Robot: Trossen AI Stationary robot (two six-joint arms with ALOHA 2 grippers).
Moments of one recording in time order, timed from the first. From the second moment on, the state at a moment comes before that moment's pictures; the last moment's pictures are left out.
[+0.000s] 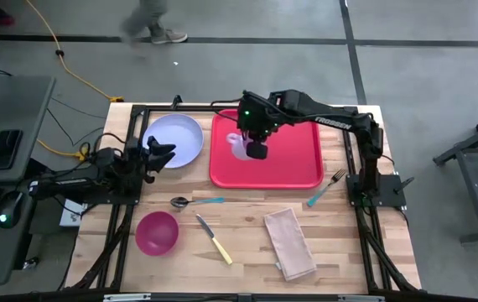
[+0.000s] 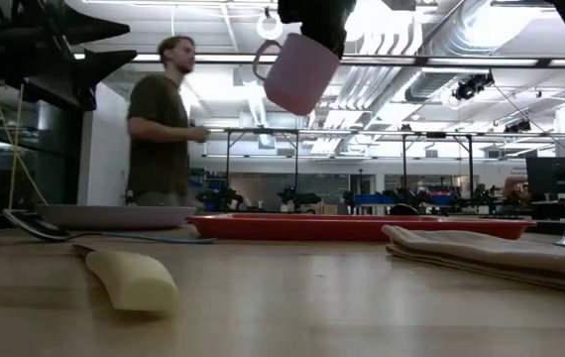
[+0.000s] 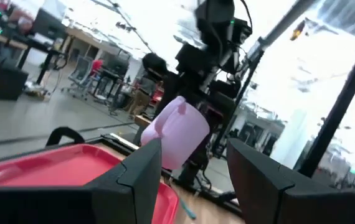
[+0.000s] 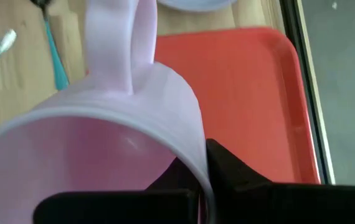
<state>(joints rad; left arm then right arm) 0.13 0.01 0.03 0.30 -0.14 -0.45 -0.23 1.92 2.07 -1.23 0.07 -0.10</state>
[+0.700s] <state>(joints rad) 0.13 0.52 0.38 0.18 -0.15 -0.35 -0.24 1.92 2.07 -1.20 0.03 -0.11</state>
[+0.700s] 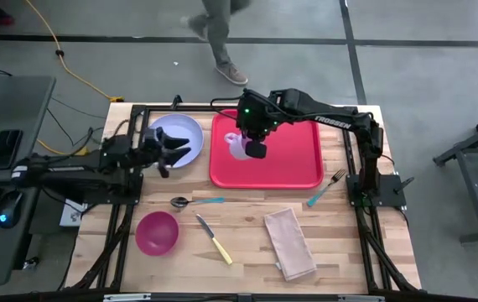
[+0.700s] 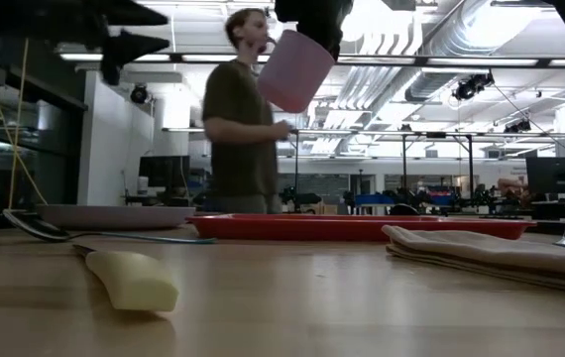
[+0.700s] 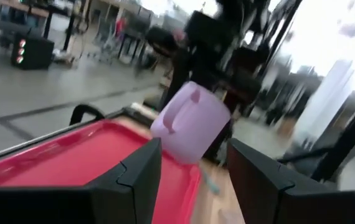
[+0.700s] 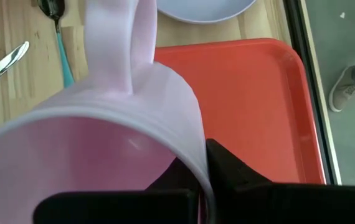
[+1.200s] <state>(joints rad) 0.13 1.09 0.89 -0.21 -0.15 -0.12 -0.23 1.92 2.07 -1.29 0.01 -0.11</state>
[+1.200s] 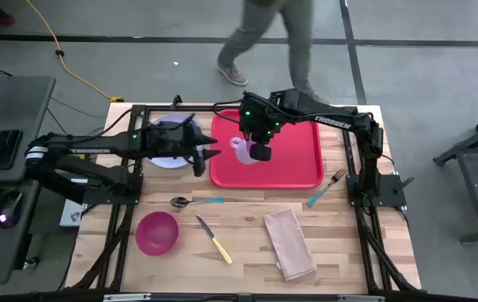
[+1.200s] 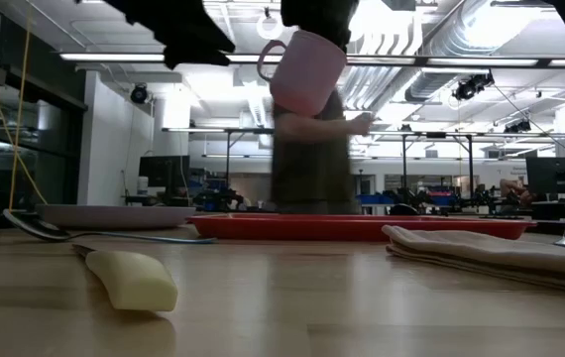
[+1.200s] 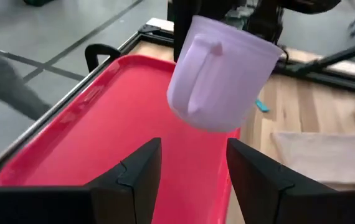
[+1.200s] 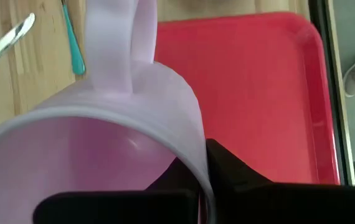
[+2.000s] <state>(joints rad) 0.13 1.23 1.01 -0.18 -0.15 -0.06 -0.19 1.92 2.07 -1.27 0.01 -0.12</state>
